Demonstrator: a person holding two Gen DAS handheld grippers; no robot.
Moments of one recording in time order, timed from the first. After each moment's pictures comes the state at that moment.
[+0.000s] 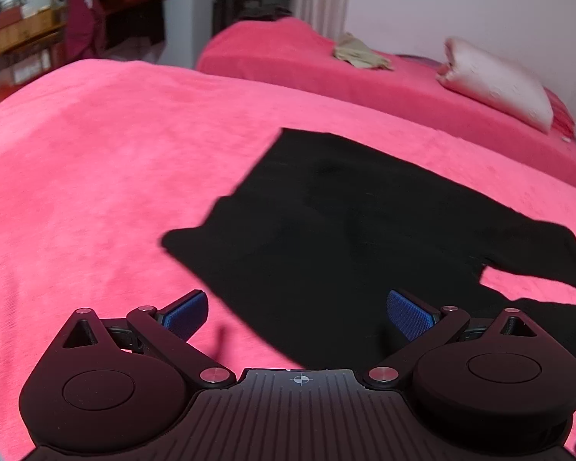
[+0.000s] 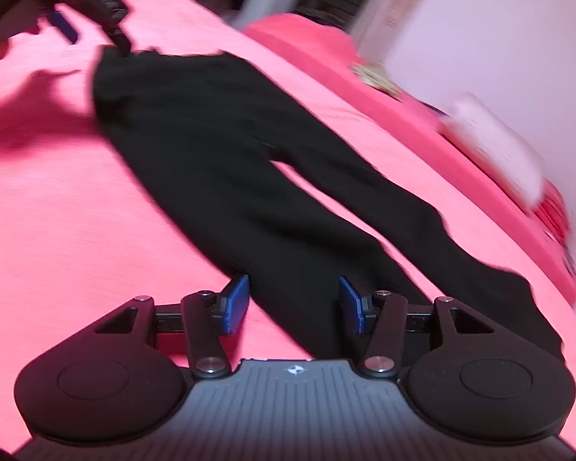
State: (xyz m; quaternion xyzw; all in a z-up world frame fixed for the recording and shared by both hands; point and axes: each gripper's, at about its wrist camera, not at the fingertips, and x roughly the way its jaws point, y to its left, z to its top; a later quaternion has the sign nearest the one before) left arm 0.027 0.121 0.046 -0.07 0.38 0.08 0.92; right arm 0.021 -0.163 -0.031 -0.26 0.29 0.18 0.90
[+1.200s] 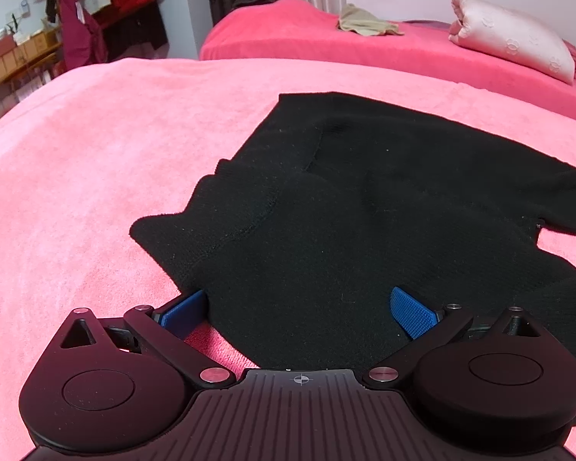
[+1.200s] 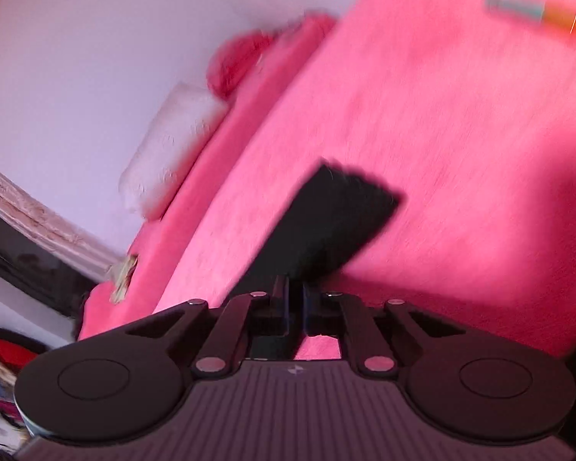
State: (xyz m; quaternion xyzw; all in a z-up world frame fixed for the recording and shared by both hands) left arm 0.065 0.108 -0.001 -0.01 0.41 0.12 0.91; right arm 0.082 -0.532 -0.028 0.46 0.20 -0.11 0.86
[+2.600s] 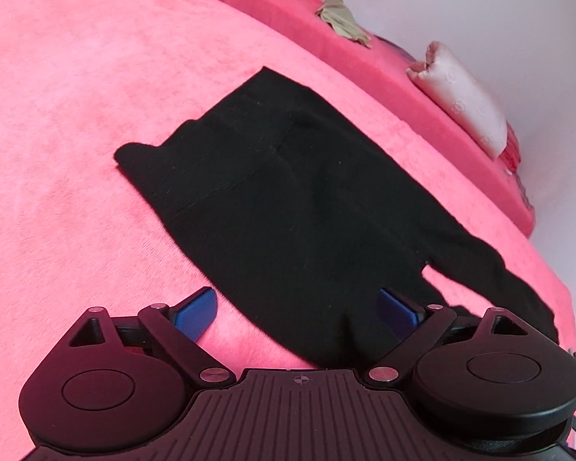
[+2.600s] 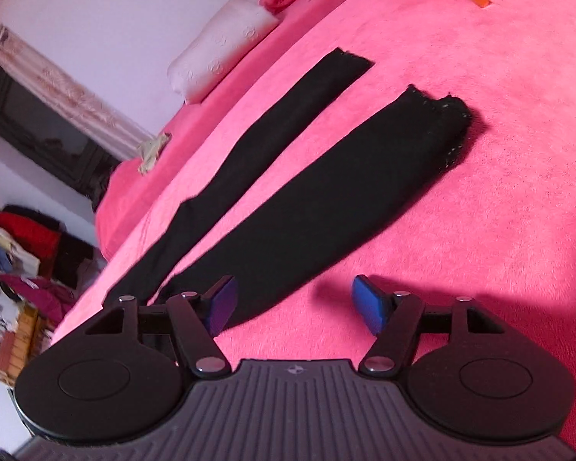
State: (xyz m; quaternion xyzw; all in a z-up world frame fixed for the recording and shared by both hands) left arm 0.031 0.179 0.019 -0.27 0.42 -0.03 0.87; right arm -0.062 -0.474 -0.010 0.41 0.33 0.00 0.85
